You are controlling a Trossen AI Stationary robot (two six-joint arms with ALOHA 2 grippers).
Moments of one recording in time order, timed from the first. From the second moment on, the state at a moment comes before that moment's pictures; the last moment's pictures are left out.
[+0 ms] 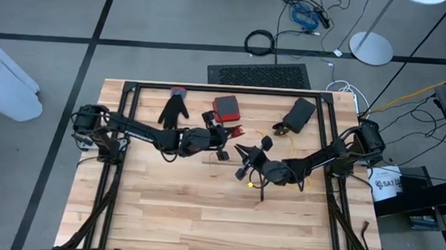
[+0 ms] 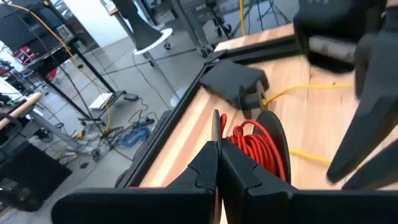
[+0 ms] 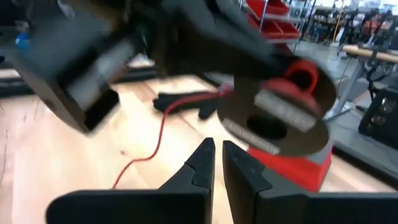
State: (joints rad) left arm -0.02 1.69 0.98 0.43 -0.57 0.30; right arm 0.26 1.68 0.62 0.86 0.91 0.11
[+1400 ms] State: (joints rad) left arm -0.05 1.69 0.98 0.52 -0.47 0.27; right arm 0.11 2.33 0.79 1.48 0.42 0.17
